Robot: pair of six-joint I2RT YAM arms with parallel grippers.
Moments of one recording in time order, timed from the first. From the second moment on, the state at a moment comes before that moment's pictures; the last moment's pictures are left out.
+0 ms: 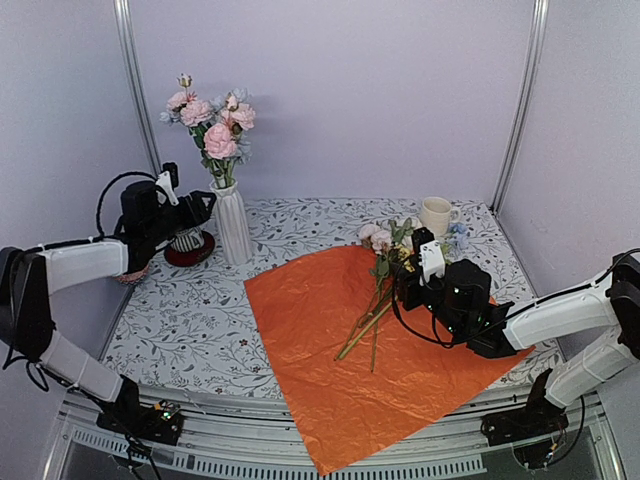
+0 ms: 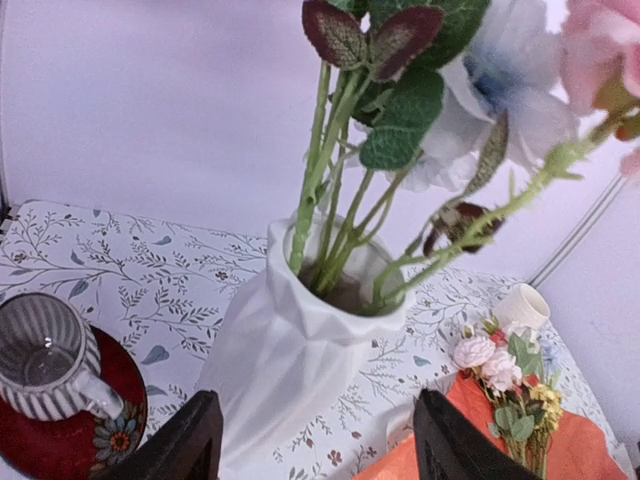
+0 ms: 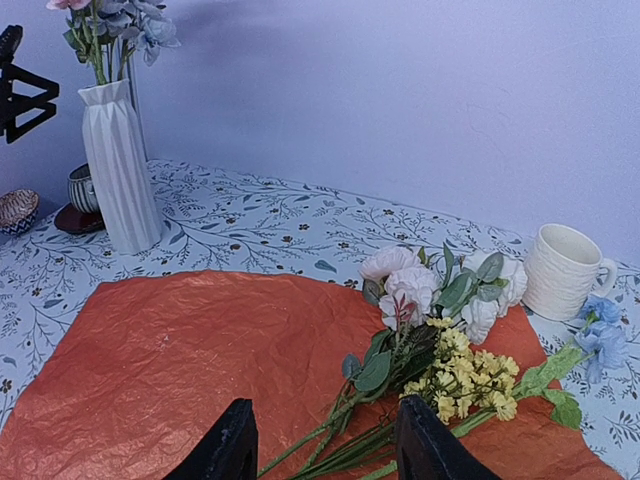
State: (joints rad) left arm -0.17 1.45 0.85 0.42 0.16 -0.40; right arm 0.90 1.41 0.49 0.78 0.48 0.06
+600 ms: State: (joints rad) left arm -0.17 1.13 0.79 0.13 0.30 -0.44; right arm 0.90 1.44 0.50 0.77 0.47 0.06
